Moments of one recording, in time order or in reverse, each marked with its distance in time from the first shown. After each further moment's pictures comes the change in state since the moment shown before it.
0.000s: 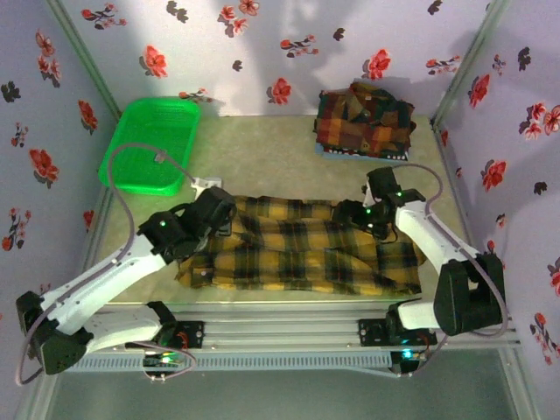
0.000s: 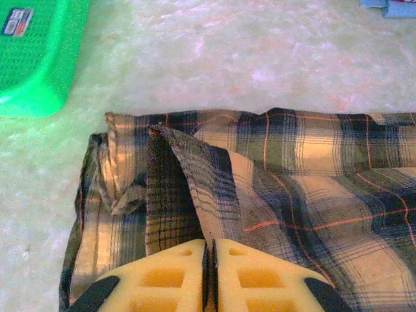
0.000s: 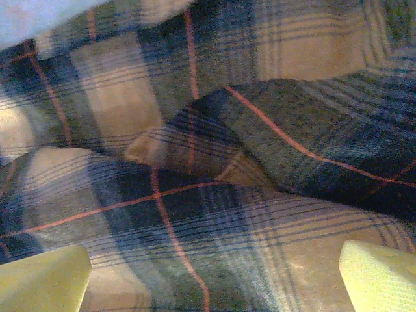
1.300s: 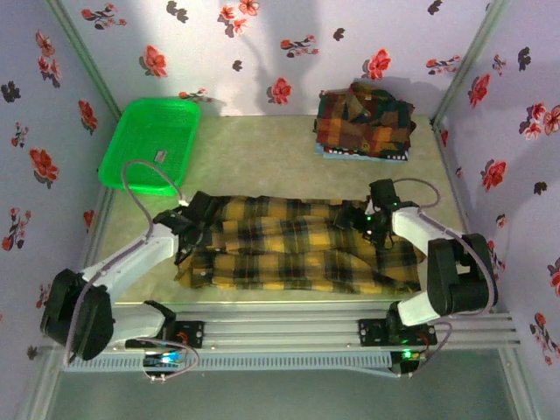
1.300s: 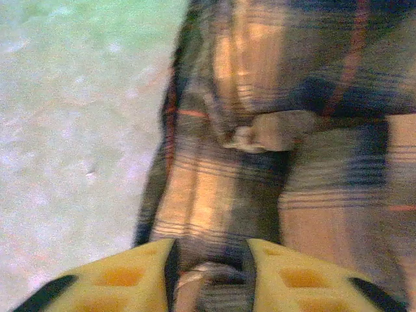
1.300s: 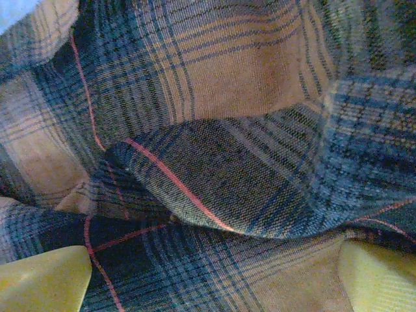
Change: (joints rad) left arm 0.314 0.145 -0.277 0.028 0.042 -0.015; right arm -0.046 0.102 -0.132 0.257 -0.025 0.074
